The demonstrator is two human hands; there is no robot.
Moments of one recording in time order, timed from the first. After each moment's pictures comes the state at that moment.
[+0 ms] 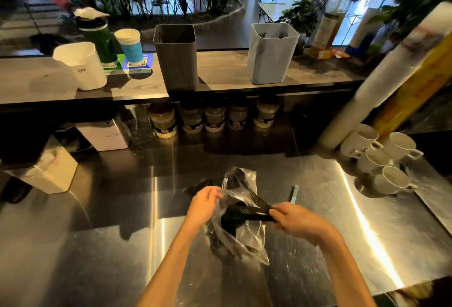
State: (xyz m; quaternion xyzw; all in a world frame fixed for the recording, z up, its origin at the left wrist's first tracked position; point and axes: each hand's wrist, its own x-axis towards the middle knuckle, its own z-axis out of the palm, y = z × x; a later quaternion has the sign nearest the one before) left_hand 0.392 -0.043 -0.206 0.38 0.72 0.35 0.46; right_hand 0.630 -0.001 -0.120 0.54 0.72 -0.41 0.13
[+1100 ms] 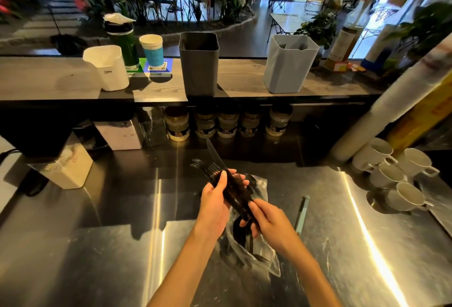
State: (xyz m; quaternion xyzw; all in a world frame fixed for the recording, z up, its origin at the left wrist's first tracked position) left_hand 0.407 -0.057 -0.121 0.09 0.41 0.69 0.59; right_hand 0.557 -0.049 -0.119 0.48 0.67 -0.53 -0.19
